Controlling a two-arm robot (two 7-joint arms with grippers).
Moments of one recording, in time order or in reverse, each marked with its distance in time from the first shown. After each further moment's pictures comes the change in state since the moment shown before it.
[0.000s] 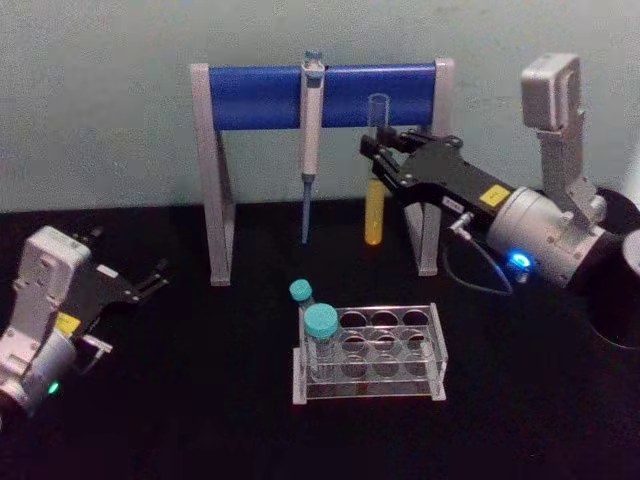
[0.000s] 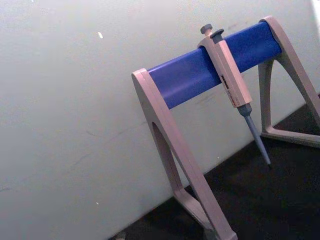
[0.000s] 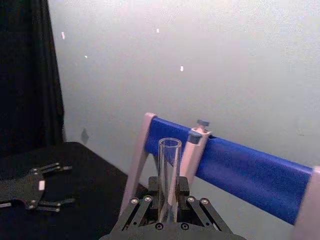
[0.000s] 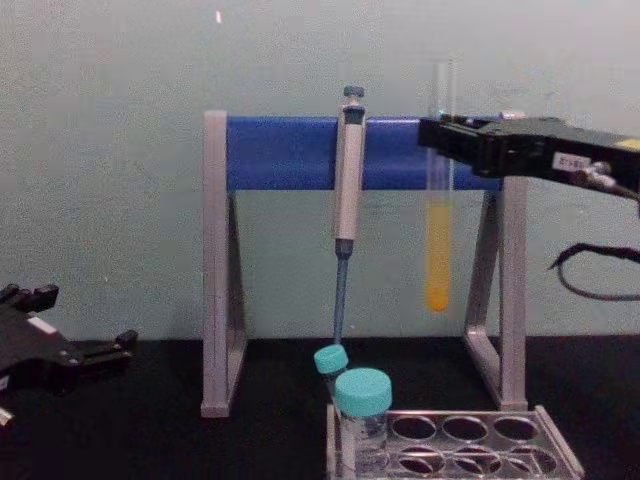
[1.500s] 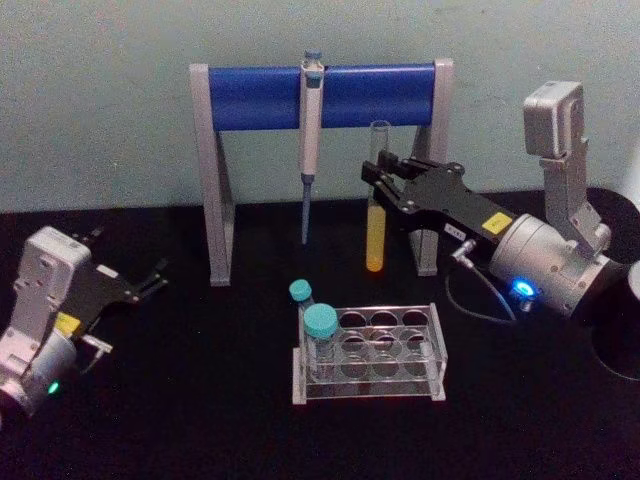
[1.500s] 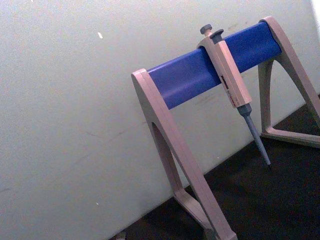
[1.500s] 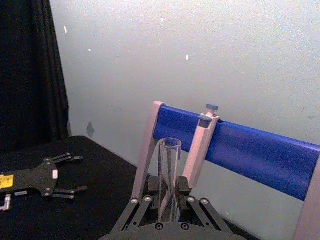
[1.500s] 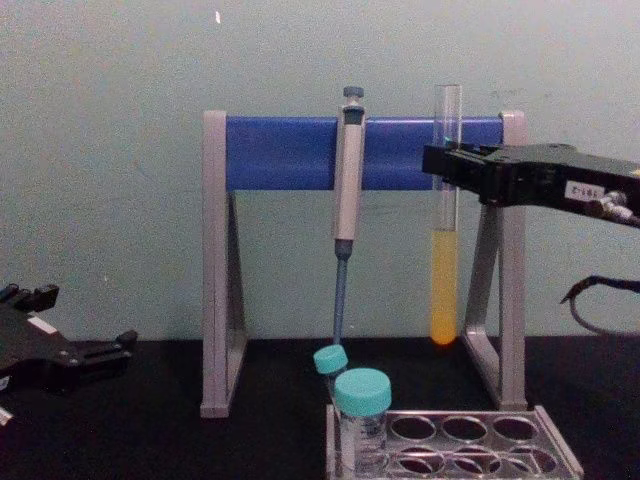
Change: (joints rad) left arm 0.000 0.000 0.000 0.000 0.000 0.000 0.000; right arm -0.081 0.023 0.007 -0.081 0.007 0.026 -0.033
